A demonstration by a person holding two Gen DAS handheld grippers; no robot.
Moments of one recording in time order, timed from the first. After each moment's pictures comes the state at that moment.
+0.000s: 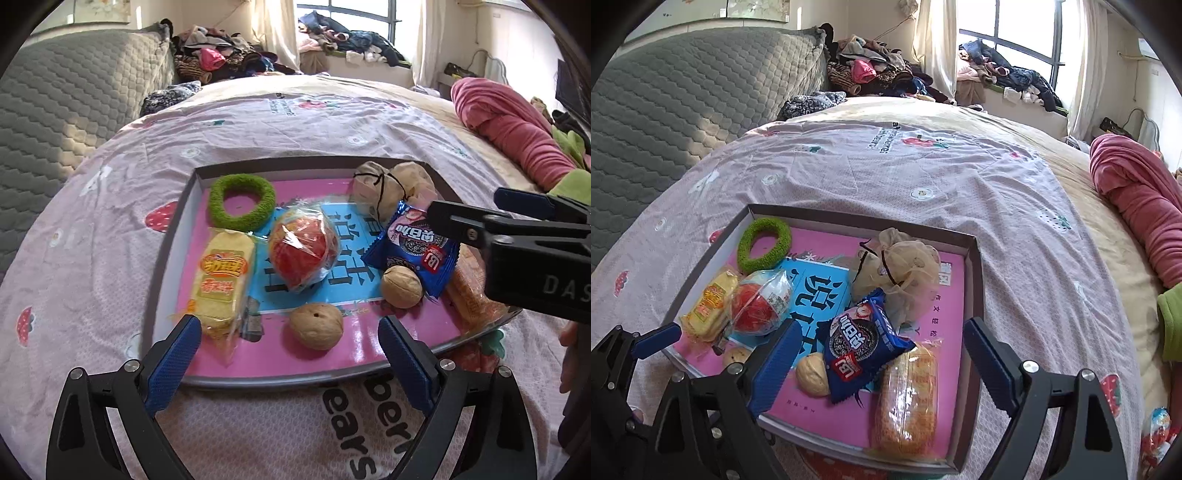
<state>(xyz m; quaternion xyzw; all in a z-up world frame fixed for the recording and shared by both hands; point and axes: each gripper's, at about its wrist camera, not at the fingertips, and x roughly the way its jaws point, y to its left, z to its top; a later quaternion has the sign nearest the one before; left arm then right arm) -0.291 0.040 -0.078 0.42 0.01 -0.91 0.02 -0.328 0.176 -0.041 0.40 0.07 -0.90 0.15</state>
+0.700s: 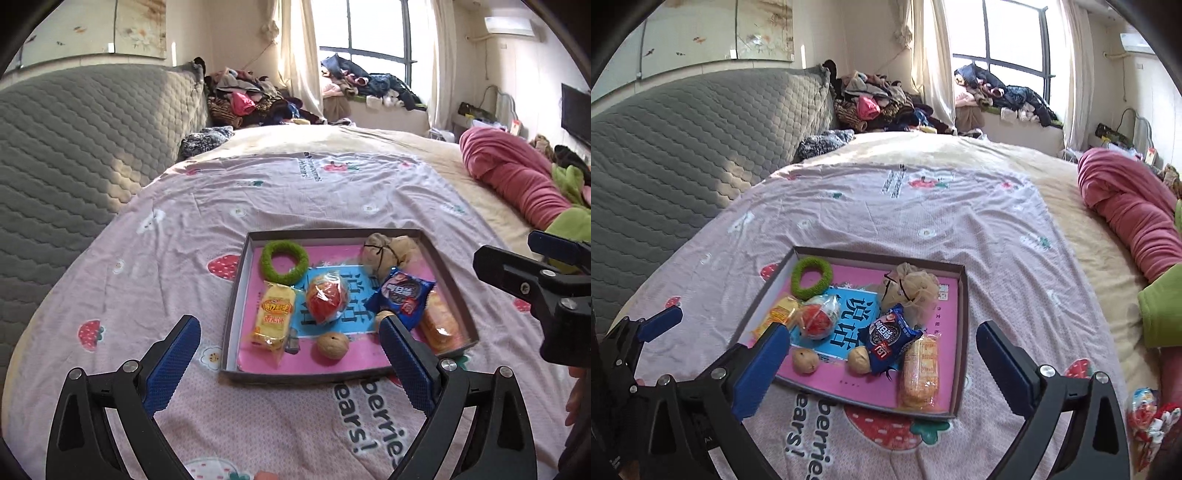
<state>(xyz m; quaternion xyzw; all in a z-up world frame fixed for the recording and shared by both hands) -0.226 0.031 0.016 0.34 0.01 -0.94 0.07 -0.250 0.191 0.045 0.34 0.04 -0.92 0.17</state>
